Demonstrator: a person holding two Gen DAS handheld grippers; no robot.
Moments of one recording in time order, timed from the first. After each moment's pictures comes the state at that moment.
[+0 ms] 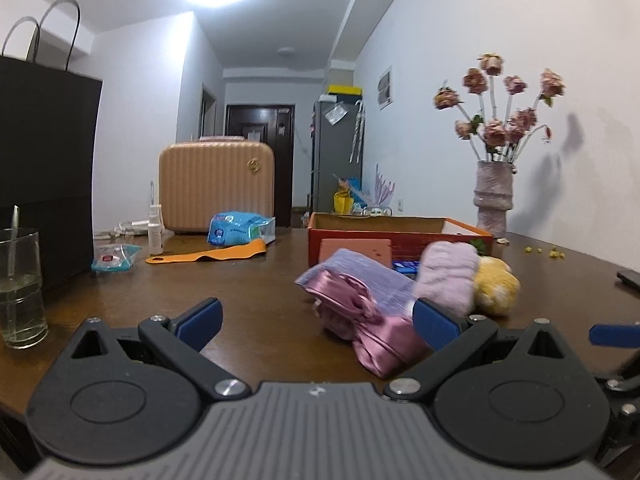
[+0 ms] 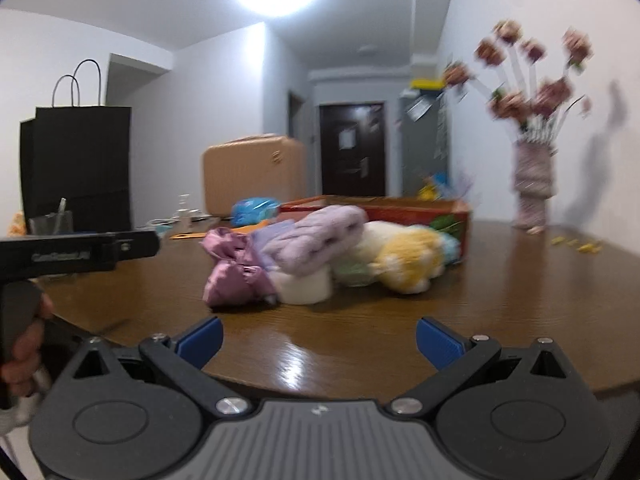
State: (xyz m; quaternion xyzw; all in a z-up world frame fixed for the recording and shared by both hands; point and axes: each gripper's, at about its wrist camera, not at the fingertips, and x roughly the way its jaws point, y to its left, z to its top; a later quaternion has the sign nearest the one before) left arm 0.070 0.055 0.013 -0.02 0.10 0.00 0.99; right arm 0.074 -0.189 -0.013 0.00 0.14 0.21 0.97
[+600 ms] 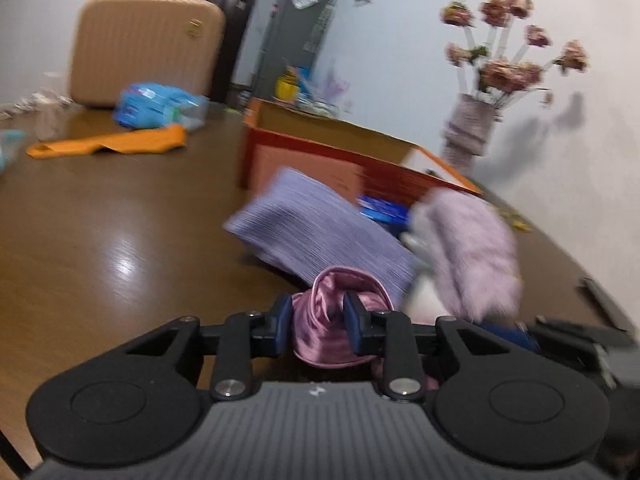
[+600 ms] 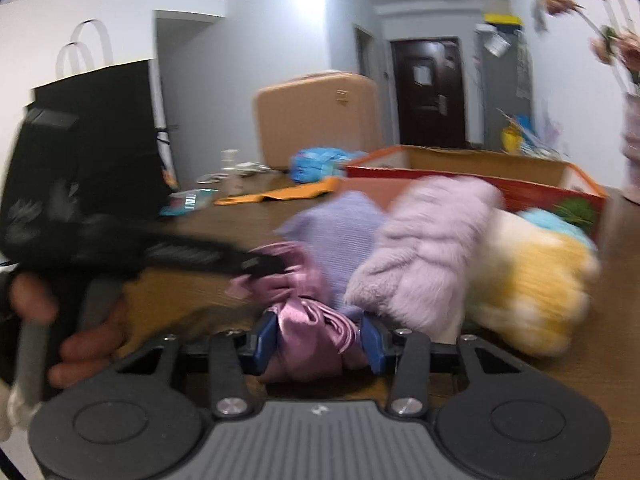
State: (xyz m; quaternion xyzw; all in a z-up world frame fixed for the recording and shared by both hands) left arm 0.215 0.065 -0.002 -0.11 0.28 -0.13 0.95; right arm 0.201 -0.153 -0.002 -0.01 0.25 0.28 0.93
